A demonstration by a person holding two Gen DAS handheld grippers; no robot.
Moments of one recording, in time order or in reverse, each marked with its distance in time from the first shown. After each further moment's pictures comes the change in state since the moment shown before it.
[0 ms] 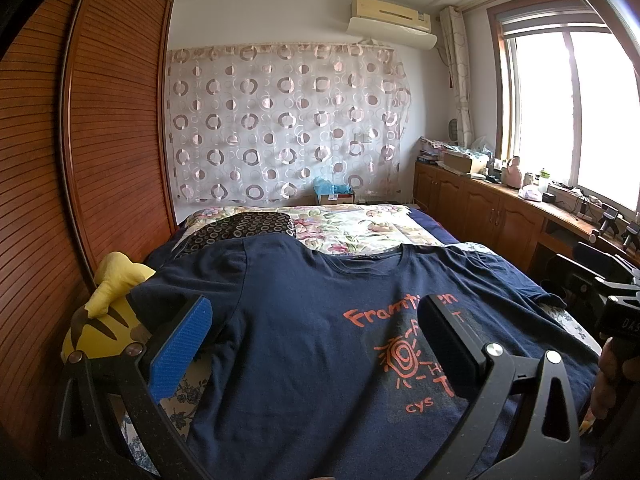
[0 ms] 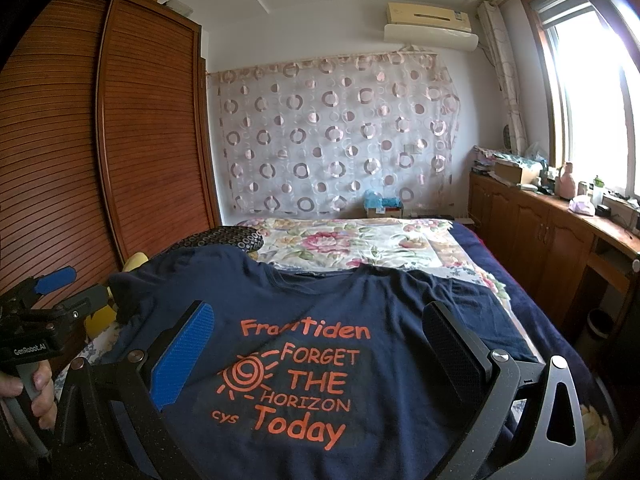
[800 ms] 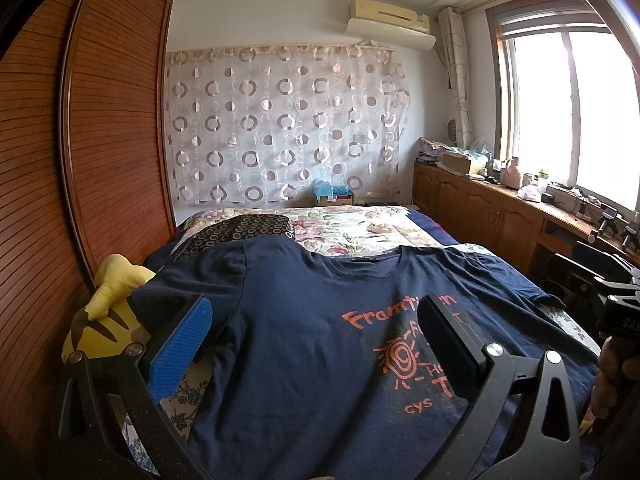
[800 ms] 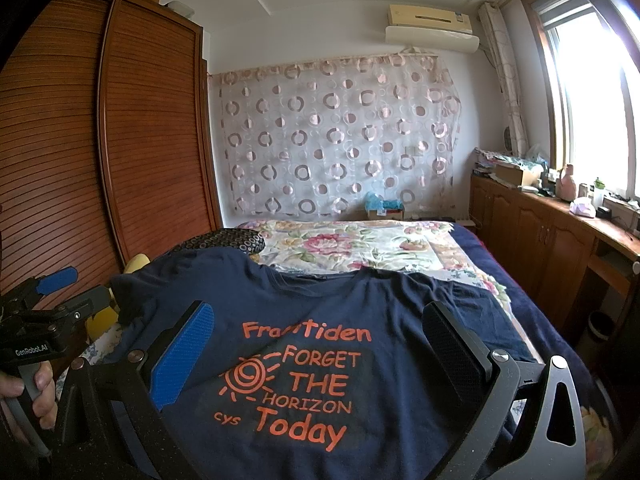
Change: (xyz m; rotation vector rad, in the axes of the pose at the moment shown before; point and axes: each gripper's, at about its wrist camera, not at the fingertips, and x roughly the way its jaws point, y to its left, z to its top) left arm 0.000 0.000 0.000 0.001 -0.002 0.000; right arm 0.001 0.000 0.001 0.000 -0.005 0.003
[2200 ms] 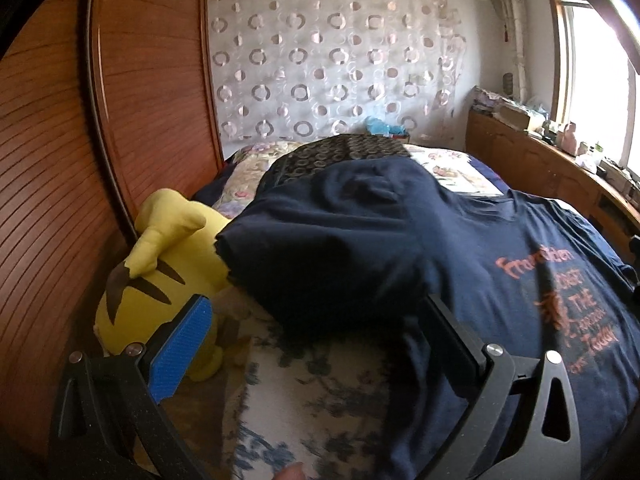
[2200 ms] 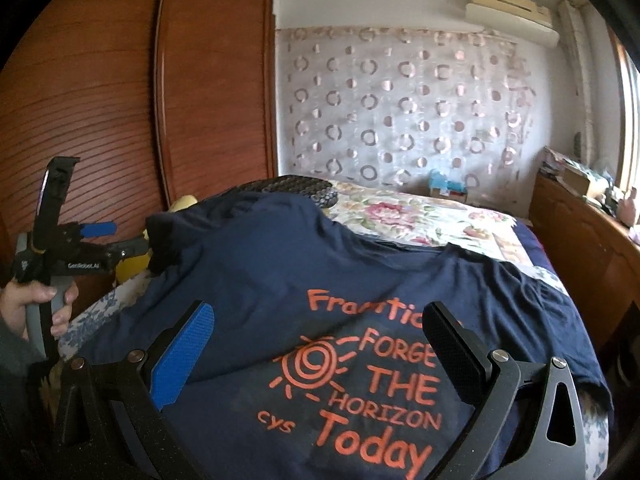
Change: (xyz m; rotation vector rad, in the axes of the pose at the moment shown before) left arm 0.076 0.133 -0.020 -0.039 0.239 0.131; right arm 0.051 0.004 0.003 -0.158 0.138 0.202
